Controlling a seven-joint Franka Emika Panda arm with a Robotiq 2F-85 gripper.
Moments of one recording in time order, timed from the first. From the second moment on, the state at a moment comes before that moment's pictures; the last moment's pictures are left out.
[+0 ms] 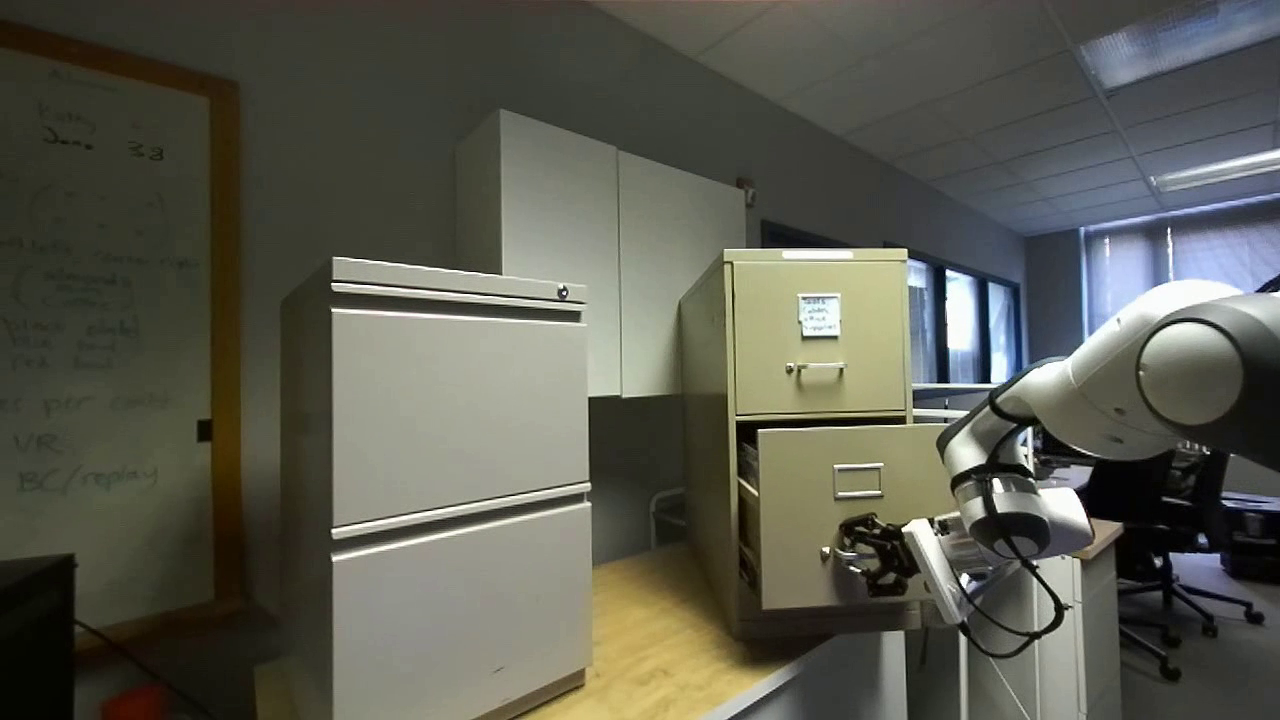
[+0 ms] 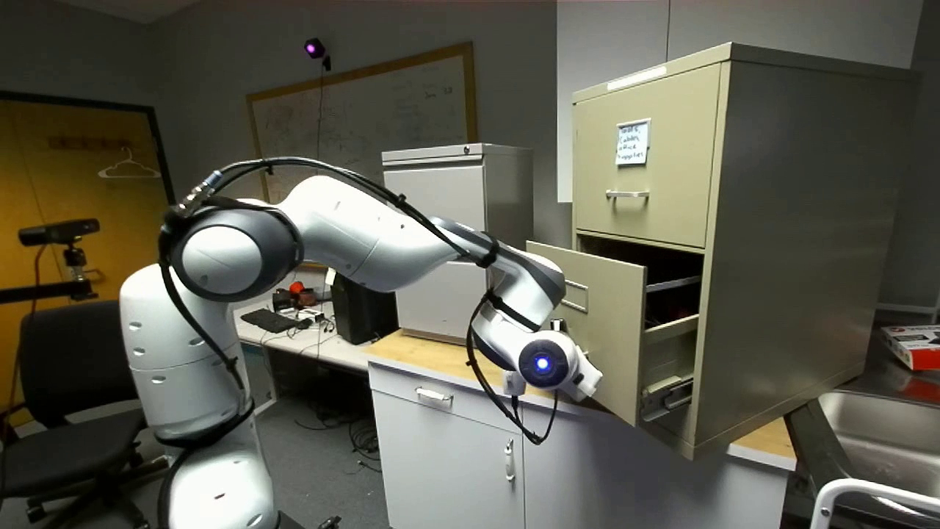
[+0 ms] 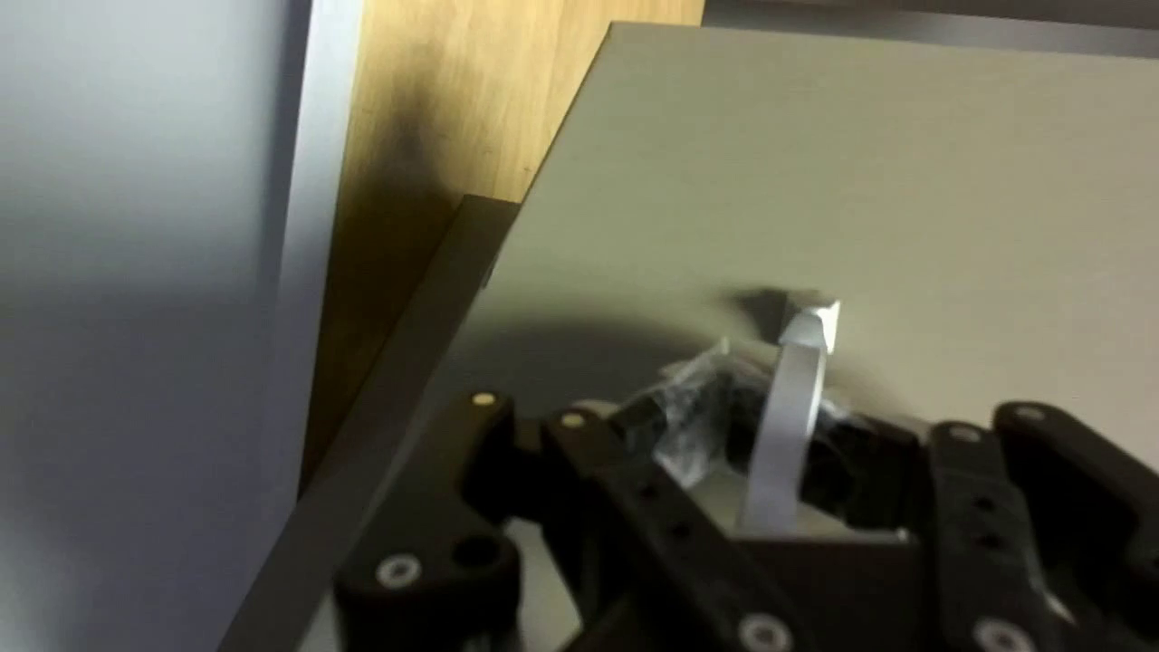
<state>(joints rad) -0.35 -0.02 -0.28 -2.25 1.63 2.32 -0.67</state>
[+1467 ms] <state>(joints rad) -0.32 -0.59 -0.17 -2.77 1.49 2.70 -0.67</state>
